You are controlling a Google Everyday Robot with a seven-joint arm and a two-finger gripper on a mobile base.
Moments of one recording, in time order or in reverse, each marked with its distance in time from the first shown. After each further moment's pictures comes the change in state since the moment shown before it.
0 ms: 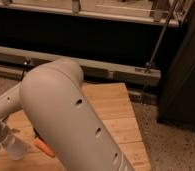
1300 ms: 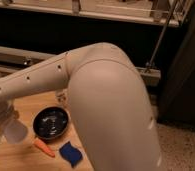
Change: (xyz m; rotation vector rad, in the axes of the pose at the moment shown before) arm 0.023 -0.054 -0.162 0.048 -0.171 0.041
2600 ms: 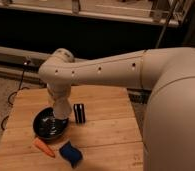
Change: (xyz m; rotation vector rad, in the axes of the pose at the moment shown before) arm 0.126 -0.197 -0.024 0.104 -0.088 0.332
